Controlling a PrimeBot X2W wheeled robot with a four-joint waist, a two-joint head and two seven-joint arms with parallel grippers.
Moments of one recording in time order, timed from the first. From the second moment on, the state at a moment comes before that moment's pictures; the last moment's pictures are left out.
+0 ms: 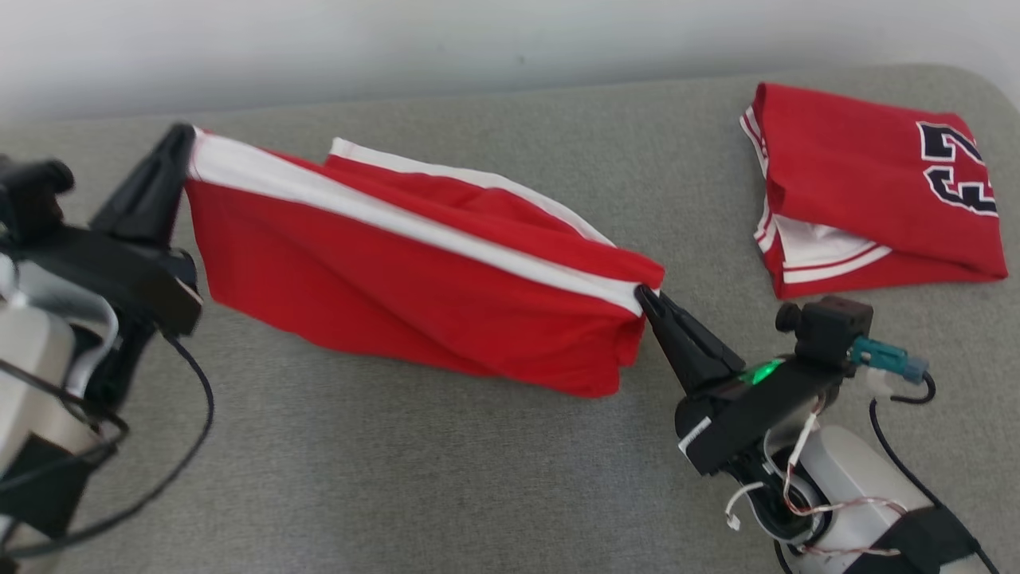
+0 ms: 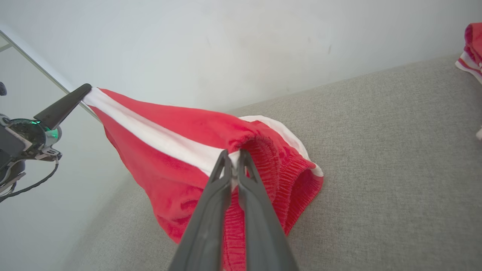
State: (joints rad) left arm -0.78 0.47 -0.53 0.49 -0.65 -0.13 -0.13; right arm -0.41 -0.23 0.48 0.26 0.88 0.13 -0.11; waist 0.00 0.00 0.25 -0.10
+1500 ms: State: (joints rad) left arm -1.23 0.57 -0.88 1.01 -0.82 -0.13 -0.16; right arm -0.75 -0.11 0.68 0.41 0.97 0.13 -0.26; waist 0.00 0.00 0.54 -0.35
